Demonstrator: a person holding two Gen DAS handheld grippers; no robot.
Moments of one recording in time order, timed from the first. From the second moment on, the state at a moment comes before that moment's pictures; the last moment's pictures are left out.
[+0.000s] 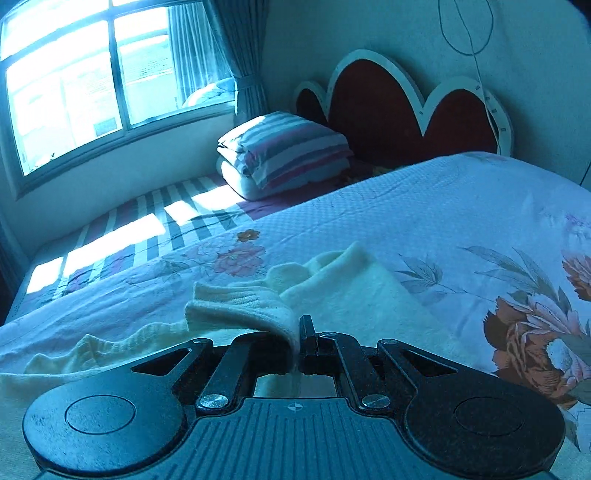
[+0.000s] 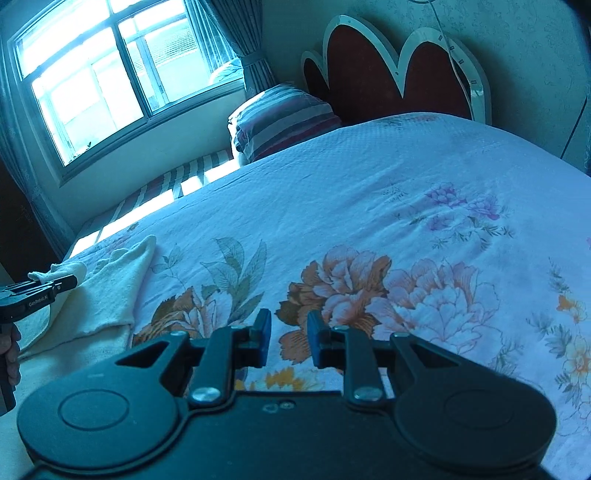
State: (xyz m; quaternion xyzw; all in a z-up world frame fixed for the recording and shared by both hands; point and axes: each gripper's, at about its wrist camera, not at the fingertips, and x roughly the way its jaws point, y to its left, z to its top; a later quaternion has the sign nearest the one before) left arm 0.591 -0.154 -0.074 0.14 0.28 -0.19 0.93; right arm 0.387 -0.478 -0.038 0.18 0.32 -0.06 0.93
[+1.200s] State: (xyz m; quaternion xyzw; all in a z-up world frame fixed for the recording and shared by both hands) left arm 0.522 0.109 -0.123 0.04 0.31 0.06 0.95; right arm 0.531 -0.301 -0.072 0.33 0.36 0.06 0.87
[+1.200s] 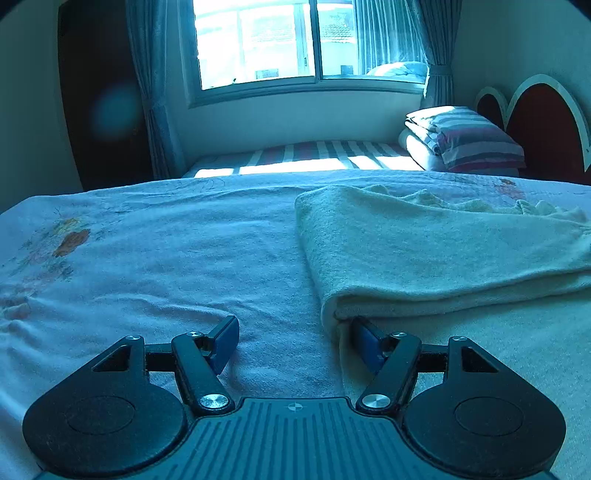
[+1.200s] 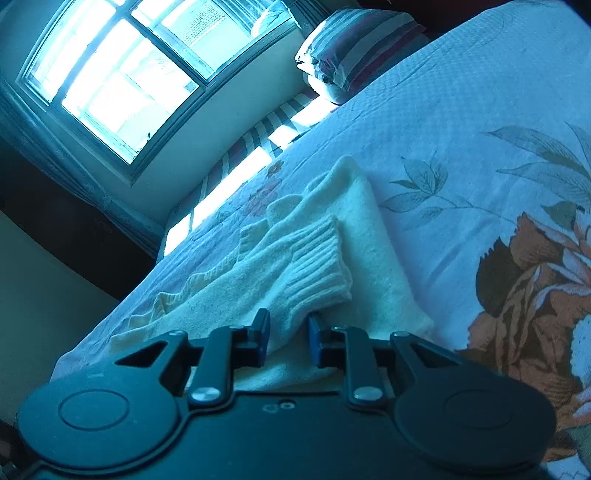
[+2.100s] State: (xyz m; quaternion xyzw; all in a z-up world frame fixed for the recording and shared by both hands) left arm 0.524 0.125 -0.130 0.02 0.31 0.08 0.95; right arm 0.500 -0.313 -0.061 0.27 0.33 0.02 0.91
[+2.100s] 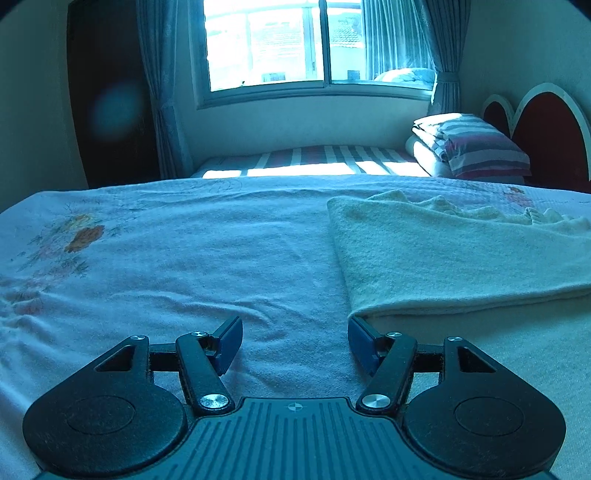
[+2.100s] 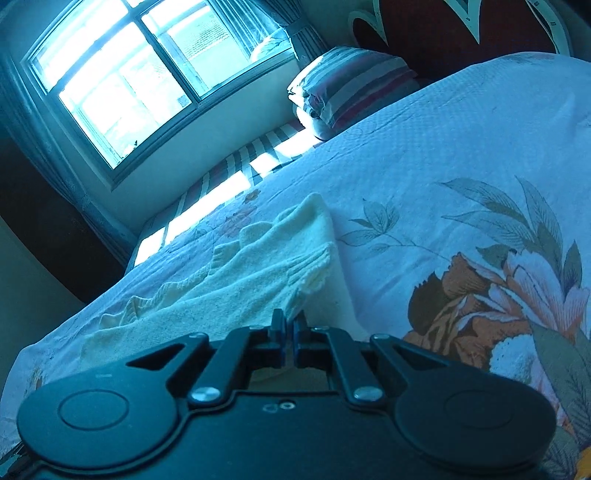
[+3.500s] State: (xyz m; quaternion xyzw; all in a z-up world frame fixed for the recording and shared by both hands) left arm 0.637 0.027 -0.112 0.14 0.27 -0.09 0.95; right arm 0.580 -0.254 -0.044 0.08 0.32 0.14 0.94
